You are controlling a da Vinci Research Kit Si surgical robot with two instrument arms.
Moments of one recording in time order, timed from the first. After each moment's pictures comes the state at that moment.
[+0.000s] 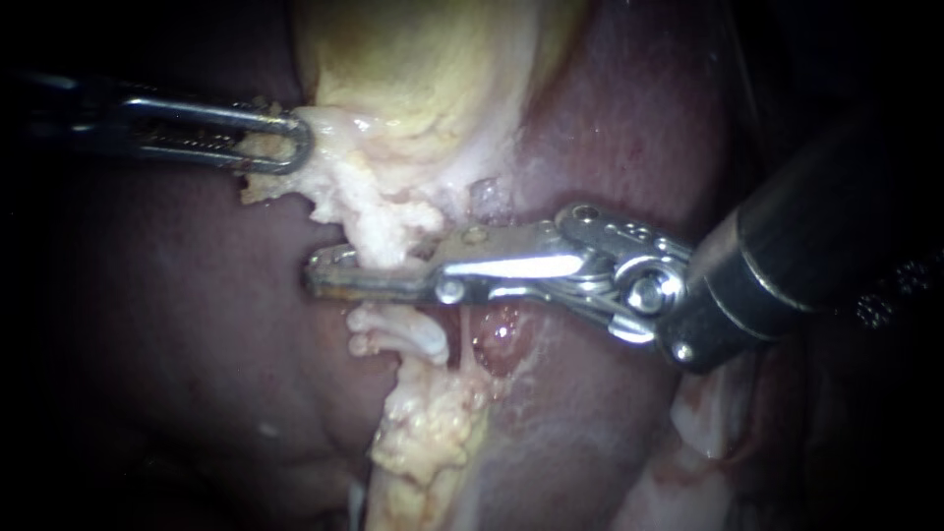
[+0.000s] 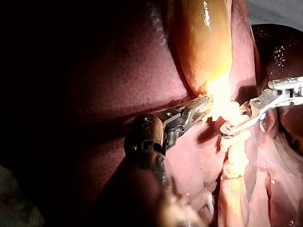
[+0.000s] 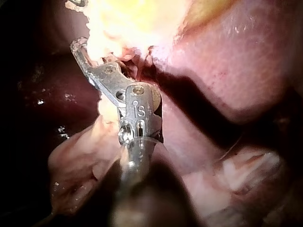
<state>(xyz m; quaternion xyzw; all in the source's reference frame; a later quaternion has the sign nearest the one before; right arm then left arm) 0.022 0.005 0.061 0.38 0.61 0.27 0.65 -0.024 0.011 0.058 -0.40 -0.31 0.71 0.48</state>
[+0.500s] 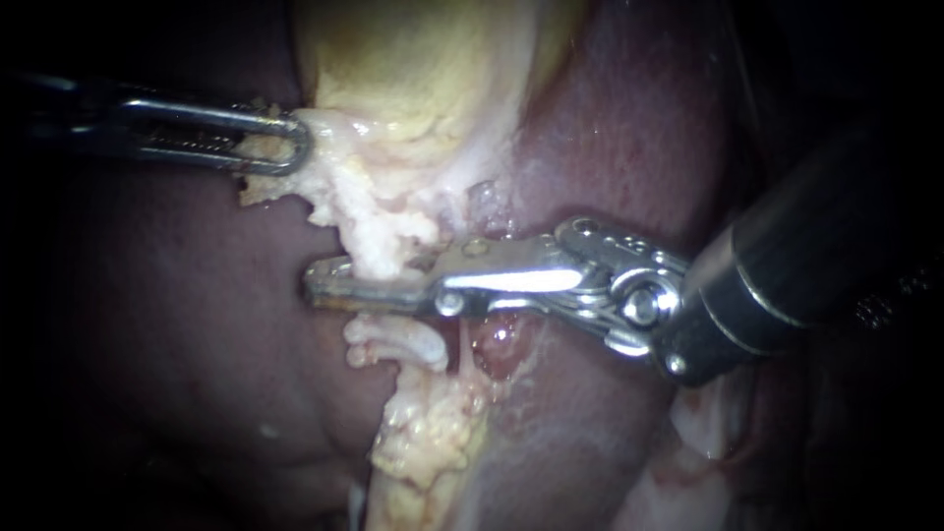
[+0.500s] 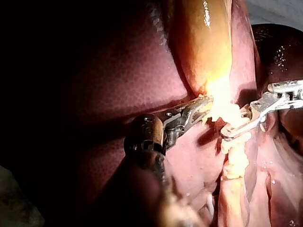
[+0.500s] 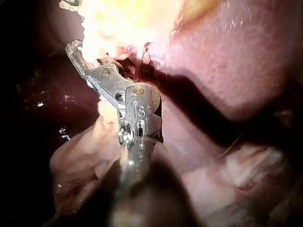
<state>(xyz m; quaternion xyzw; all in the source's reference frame) 0.022 0.004 0.061 0.39 0.60 0.26 0.64 -0.024 0.011 0.058 -0.40 -0.31 0.71 0.48</state>
